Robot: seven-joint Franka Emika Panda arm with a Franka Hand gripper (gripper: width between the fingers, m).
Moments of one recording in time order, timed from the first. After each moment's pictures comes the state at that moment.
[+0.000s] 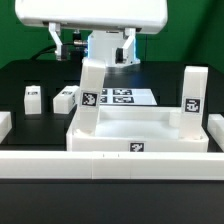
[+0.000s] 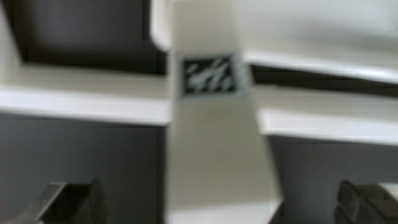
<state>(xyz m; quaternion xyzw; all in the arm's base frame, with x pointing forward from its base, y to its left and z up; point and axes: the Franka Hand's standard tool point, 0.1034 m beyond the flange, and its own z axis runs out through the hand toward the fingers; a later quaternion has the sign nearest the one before) 0.589 -0.063 0.133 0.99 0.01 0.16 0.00</state>
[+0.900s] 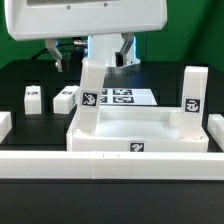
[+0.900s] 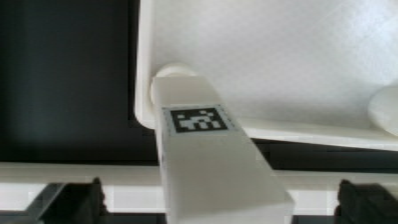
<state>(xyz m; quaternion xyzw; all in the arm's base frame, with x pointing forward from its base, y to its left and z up) 0.597 -0.074 0.129 1.00 0.02 -0.02 -0.03</state>
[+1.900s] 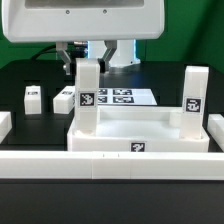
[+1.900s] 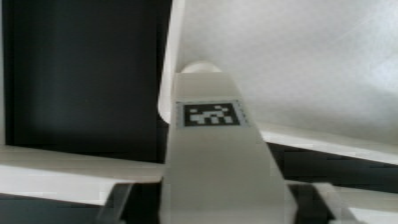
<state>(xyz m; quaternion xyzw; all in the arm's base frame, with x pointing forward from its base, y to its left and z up) 0.602 -0.081 0.123 1.00 0.07 -0.03 -0.01</state>
